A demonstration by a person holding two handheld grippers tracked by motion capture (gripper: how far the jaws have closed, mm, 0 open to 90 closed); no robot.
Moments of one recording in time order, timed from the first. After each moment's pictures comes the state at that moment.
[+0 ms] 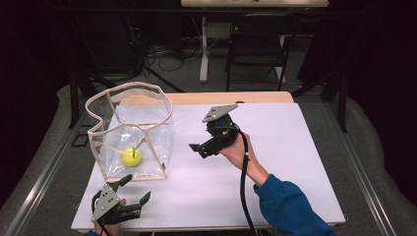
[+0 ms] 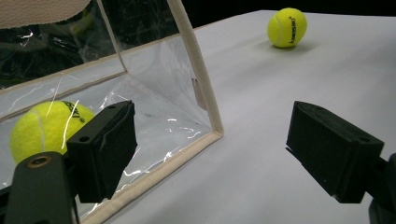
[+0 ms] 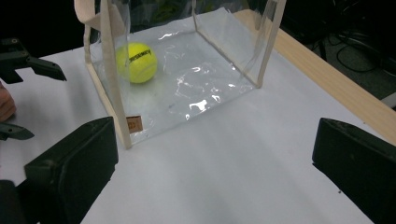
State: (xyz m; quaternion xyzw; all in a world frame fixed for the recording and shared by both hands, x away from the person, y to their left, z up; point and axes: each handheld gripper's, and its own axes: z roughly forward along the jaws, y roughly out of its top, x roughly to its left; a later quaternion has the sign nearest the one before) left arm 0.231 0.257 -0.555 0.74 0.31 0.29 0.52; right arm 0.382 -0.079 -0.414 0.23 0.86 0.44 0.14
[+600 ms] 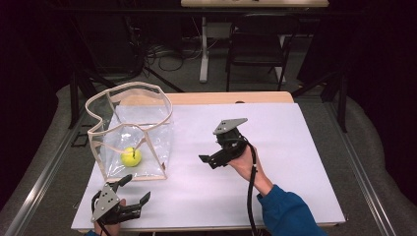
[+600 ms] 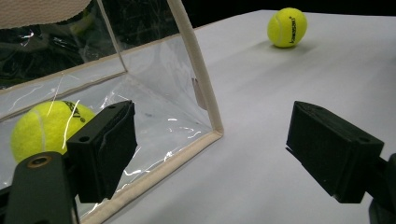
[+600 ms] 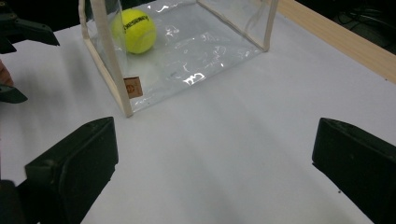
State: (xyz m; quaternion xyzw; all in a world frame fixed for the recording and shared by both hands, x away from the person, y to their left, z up) left arm 0.230 0.258 -0.555 0.74 0.31 0.29 0.52; right arm 0.372 -0.105 -0.455 0.26 0.85 0.44 0.11
